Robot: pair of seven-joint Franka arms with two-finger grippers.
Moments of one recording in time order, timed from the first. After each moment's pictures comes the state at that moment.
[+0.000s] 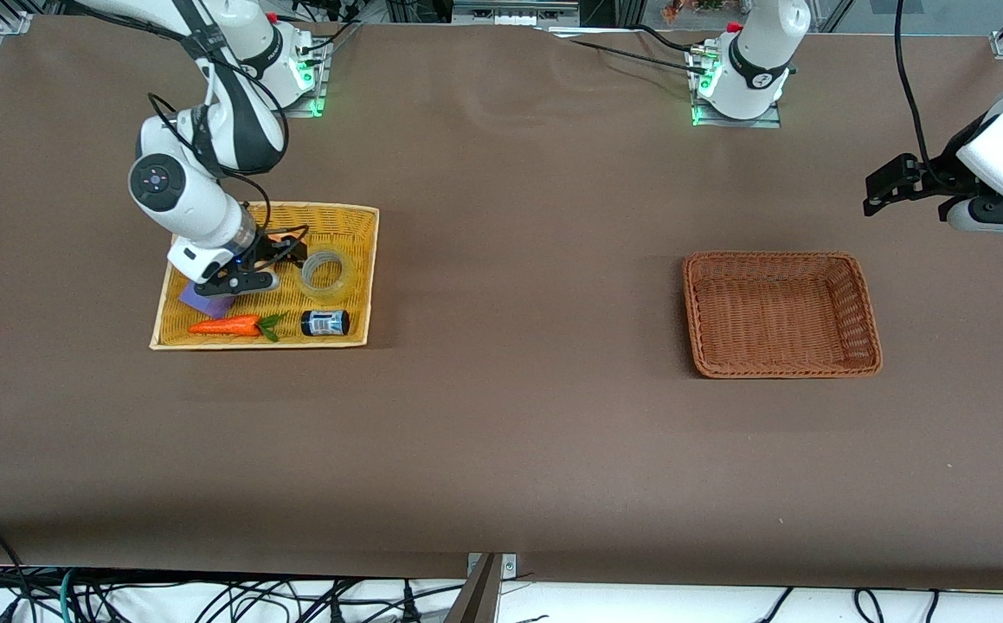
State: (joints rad) left arm -0.03 -0.04 0.00 -1.68 -0.01 1.59 0.02; right arm 0.06 0.20 0.17 -2.33 -0.02 2.46 0.11
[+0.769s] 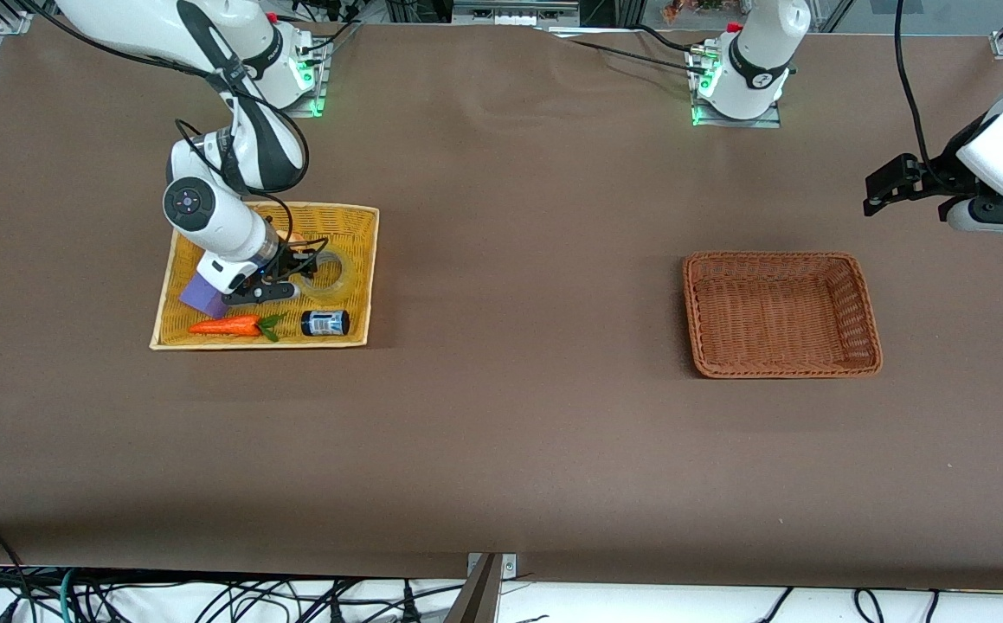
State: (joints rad) left arm -0.03 -0.04 0.00 -1.68 -0.01 1.59 0.02; right arm 0.06 0.29 0.18 -2.33 -0.01 2.53 0.12
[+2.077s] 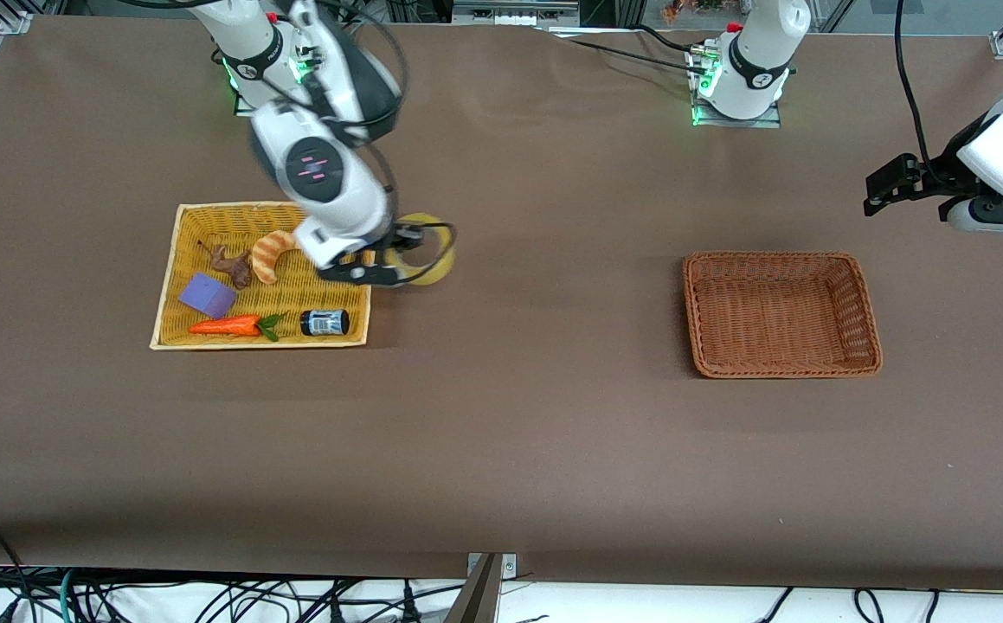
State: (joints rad) left arm -0.03 -0.04 0.00 -1.68 -0.01 1.59 0.02; right arm 0.32 0.38 0.36 -1.80 0.00 2.02 0.78
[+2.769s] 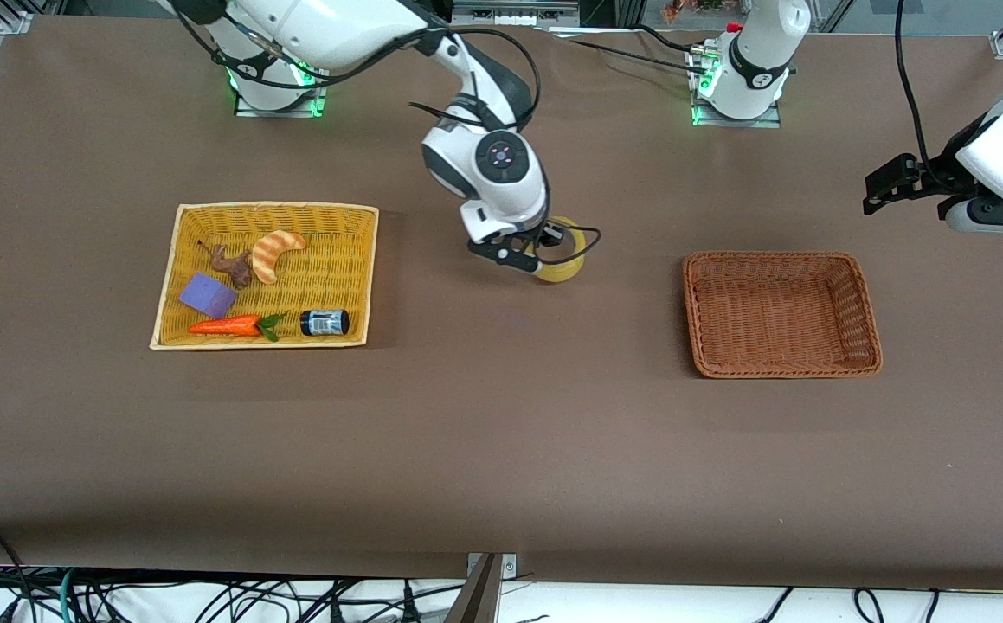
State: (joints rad) left arm -0.03 -0.03 0.00 -1.68 -0.01 1.57 0.02; right arm 0.61 0.78 0.40 -1.51 -0.14 2.30 1.38
